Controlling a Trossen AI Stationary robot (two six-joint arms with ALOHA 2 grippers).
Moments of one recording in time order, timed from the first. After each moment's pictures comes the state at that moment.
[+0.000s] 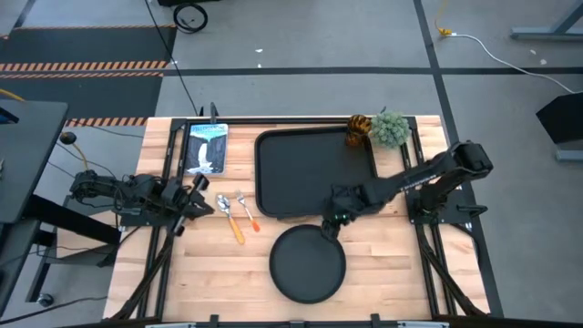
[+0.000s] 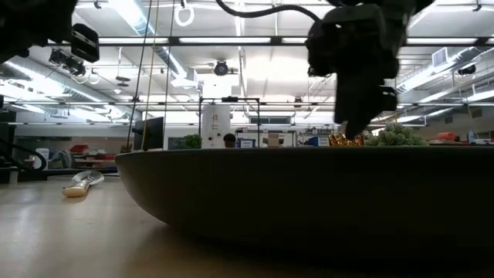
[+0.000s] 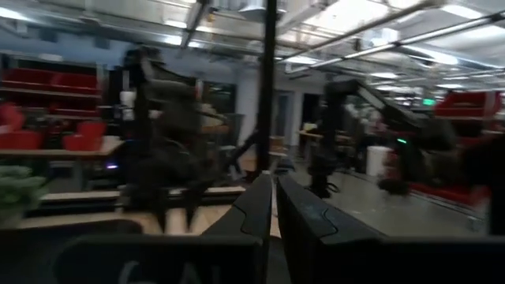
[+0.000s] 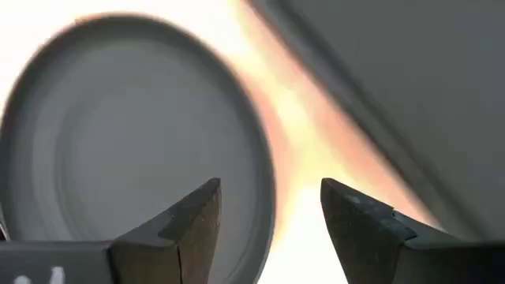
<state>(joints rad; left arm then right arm) -0.22 0.01 0.01 0.30 0.08 -0.11 0.23 1.58 1.02 -0.57 0.03 0.89</state>
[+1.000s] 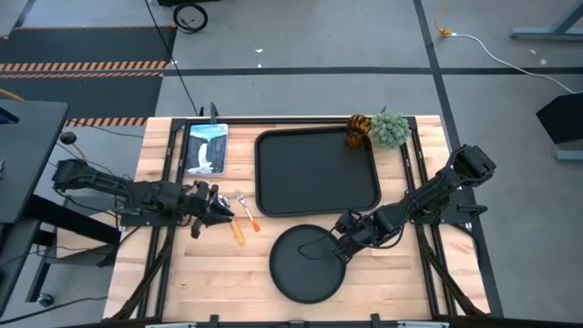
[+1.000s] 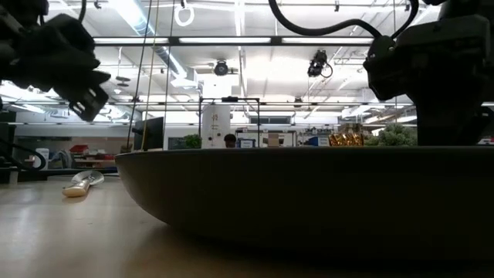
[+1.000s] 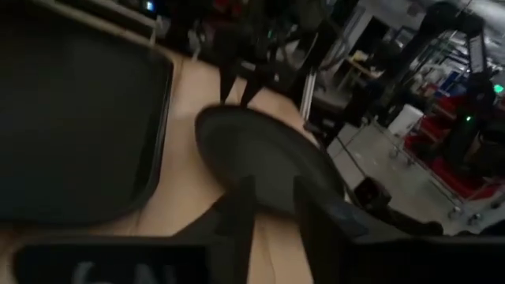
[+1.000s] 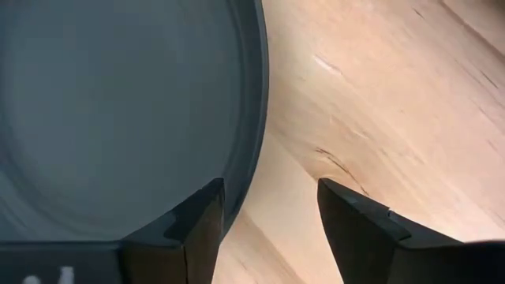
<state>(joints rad) -0.22 0.42 0.01 0.28 0.01 -0.49 0.48 1.58 0.83 -0.46 0.13 1.28</state>
